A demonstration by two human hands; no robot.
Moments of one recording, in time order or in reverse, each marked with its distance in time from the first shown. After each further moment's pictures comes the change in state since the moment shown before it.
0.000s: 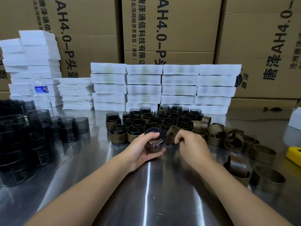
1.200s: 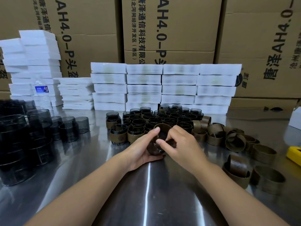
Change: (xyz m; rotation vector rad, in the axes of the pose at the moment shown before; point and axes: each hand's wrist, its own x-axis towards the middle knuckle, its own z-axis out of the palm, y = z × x) left_hand -0.005 0.003 0.003 0.208 -0.168 -0.016; right_hand -0.015 -0.019 0.002 0.171 0.177 -0.464
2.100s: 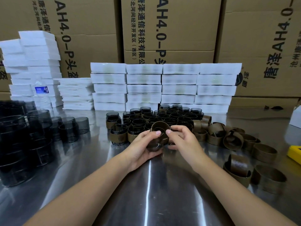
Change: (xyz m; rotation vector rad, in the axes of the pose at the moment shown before) left_hand 0.006 -0.005 -0.003 -0.163 0.089 0.080; right_hand 0.006 0.016 0.013 0.770 -0.038 0.660
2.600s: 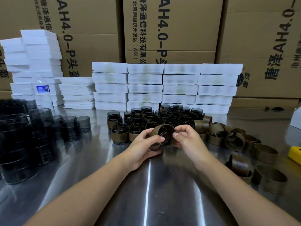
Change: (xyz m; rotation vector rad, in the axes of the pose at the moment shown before) left_hand 0.000 0.000 -0.001 0.108 0.053 0.027; right_hand 0.004 -0.002 -0.006 0.056 -0.006 0.024
